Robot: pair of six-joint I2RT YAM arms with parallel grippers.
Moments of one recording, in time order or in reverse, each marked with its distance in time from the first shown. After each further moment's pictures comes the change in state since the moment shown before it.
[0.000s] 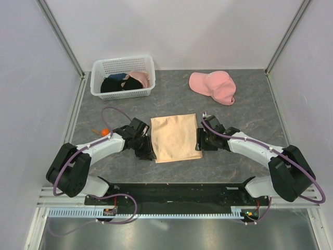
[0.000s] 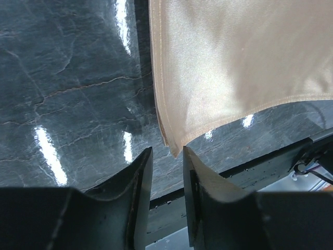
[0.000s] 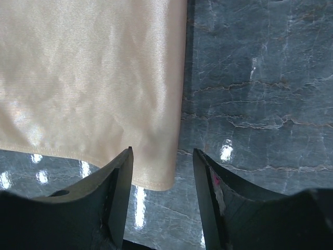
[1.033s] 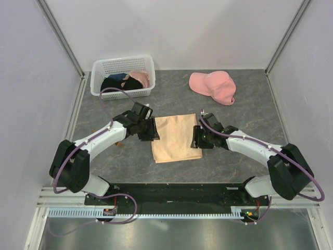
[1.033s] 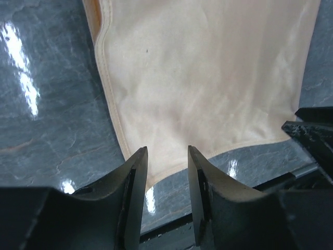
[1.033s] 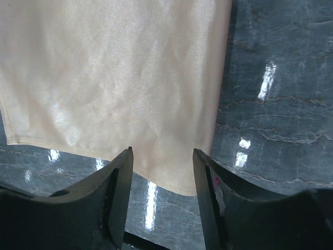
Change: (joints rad) left arm 0.002 0.072 0.274 -0.032 -0.143 0.098; right arm 0.015 0.035 0.029 0.053 -0.058 0.044
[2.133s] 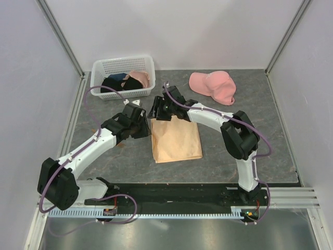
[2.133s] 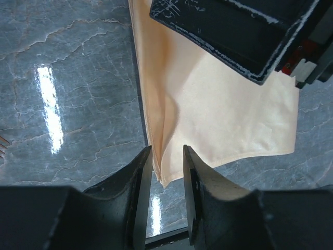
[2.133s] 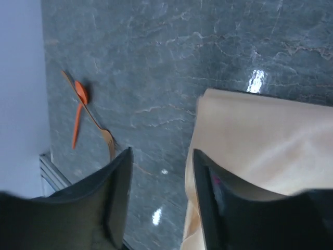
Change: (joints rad) left arm -0.001 -0.216 -0.043 -0.047 -0.188 0.002; right arm 0.104 0.639 0.767 0.175 -0.135 0.198
